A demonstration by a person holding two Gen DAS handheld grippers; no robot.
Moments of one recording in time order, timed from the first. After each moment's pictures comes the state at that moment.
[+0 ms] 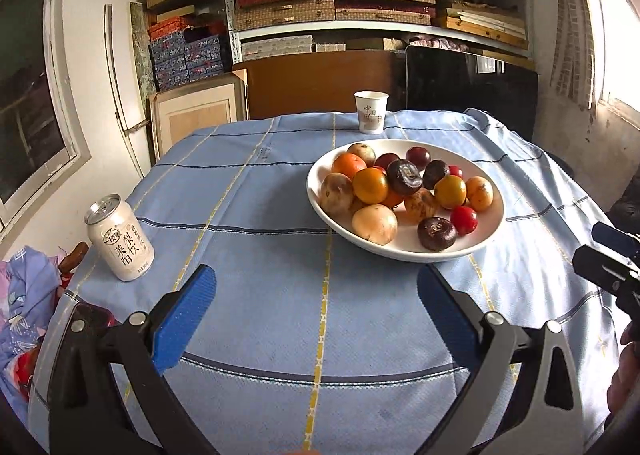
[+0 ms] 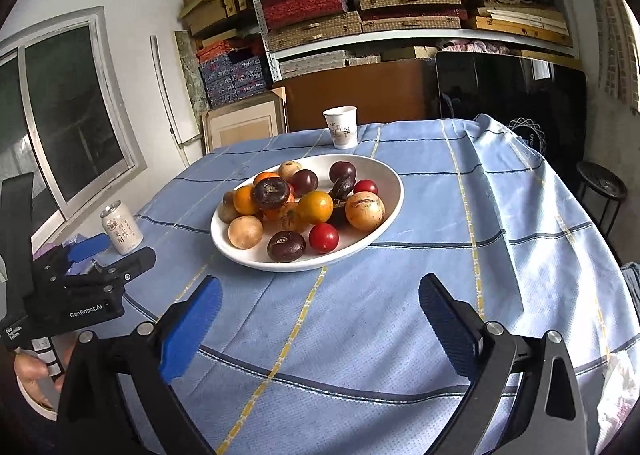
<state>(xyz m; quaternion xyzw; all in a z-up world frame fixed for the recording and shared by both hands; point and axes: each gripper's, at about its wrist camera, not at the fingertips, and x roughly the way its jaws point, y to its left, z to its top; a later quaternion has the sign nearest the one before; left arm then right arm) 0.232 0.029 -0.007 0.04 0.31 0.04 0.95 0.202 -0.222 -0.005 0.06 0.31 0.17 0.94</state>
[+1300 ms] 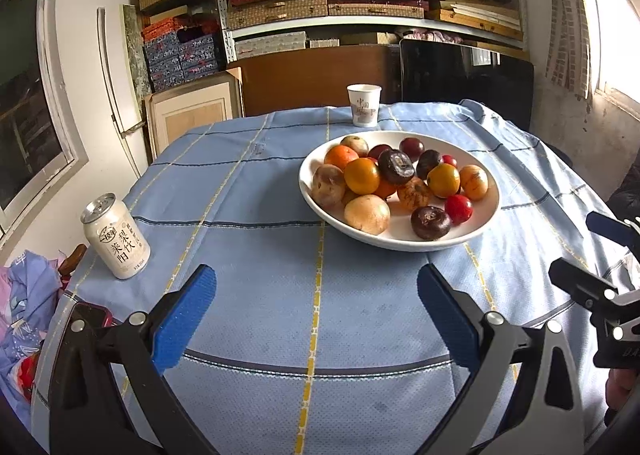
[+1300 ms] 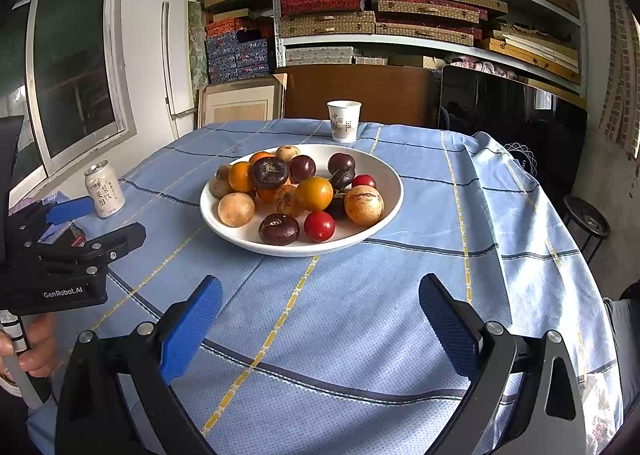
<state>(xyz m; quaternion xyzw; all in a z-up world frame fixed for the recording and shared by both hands) 0.231 0.020 -0.013 0.05 0.31 0.04 0.95 0.198 -0.202 -0.013 -0.02 0.31 0.15 0.94</state>
